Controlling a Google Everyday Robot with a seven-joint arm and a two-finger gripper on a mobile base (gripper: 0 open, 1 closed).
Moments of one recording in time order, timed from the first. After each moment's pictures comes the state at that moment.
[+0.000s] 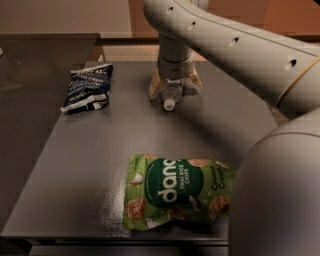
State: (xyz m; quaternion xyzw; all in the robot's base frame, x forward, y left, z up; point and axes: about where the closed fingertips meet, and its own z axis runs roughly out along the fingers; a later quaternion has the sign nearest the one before) arm 0.670 -0.053 0.839 -0.09 0.99 -0.04 0.13
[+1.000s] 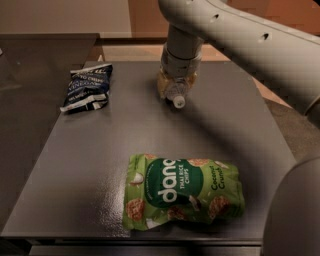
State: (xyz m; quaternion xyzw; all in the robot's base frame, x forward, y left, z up) arm 0.653 -0.048 0.858 -0.17 0.97 0.02 0.15
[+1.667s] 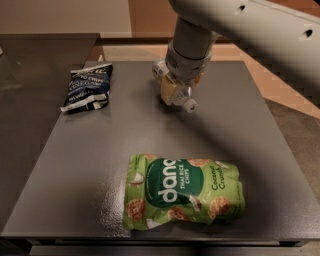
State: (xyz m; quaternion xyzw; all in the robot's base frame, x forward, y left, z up) arm 0.600 -0.053 0.884 -0.29 0.94 0.02 0.15
